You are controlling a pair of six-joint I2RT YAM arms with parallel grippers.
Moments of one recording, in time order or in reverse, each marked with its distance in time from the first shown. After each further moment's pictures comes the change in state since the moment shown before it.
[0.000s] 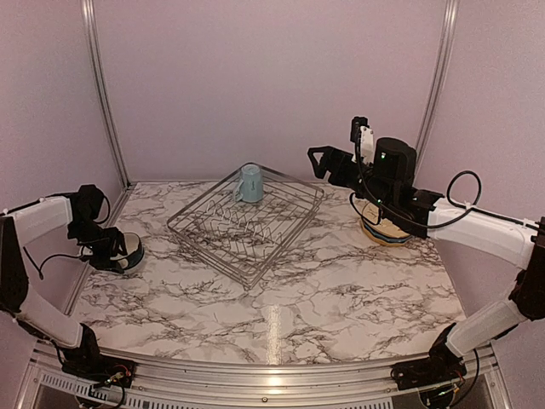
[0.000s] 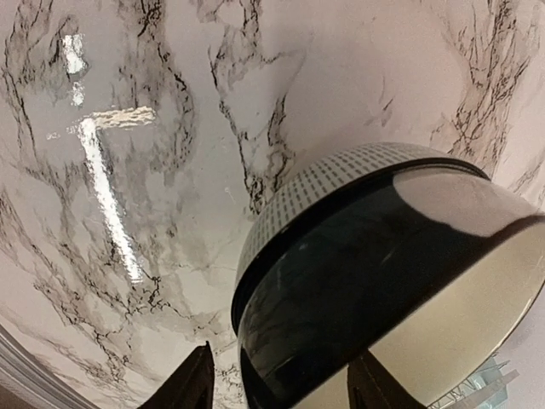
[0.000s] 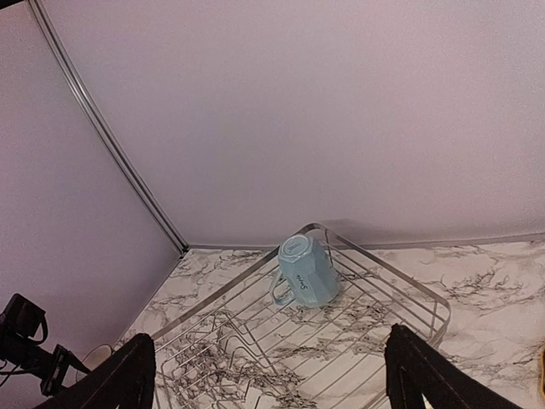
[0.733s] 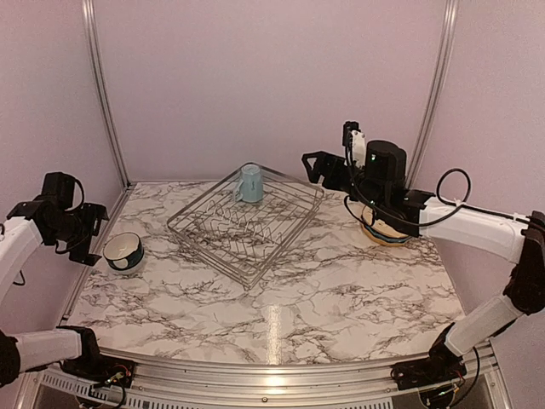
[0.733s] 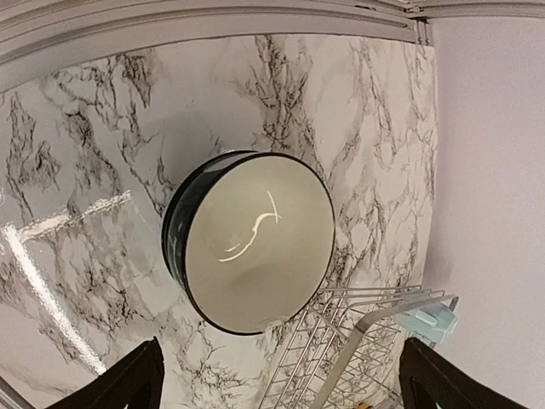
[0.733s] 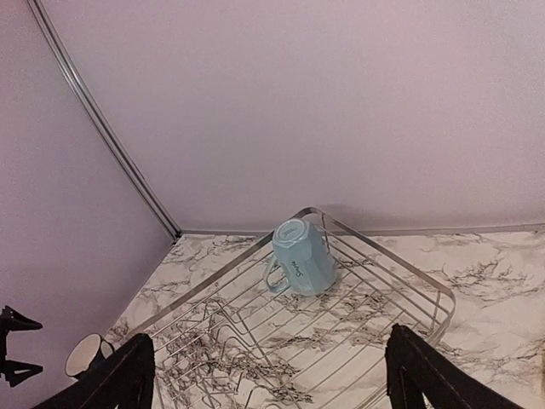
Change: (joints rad) left arm -0.001 -0.412 -0.037 0.038 -0.137 0.150; right arm 0.000 0.049 0.010 -0.003 -0.010 -0.004
